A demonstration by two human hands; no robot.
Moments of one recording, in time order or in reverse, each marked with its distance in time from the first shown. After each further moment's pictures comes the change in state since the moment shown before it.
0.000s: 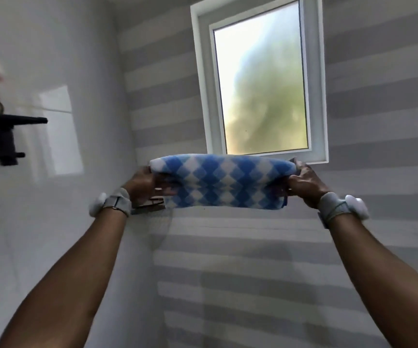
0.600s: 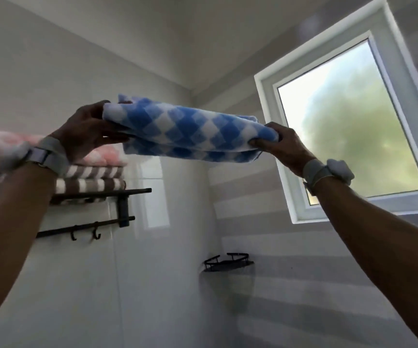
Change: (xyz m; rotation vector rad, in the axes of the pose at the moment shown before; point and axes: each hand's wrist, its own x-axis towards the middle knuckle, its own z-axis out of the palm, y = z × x) left_hand -0.128 0.264 -0.209 0.415 0.313 0.527; right_hand 0.121 -0.218 0.146 0.260 -0.028 -0.687
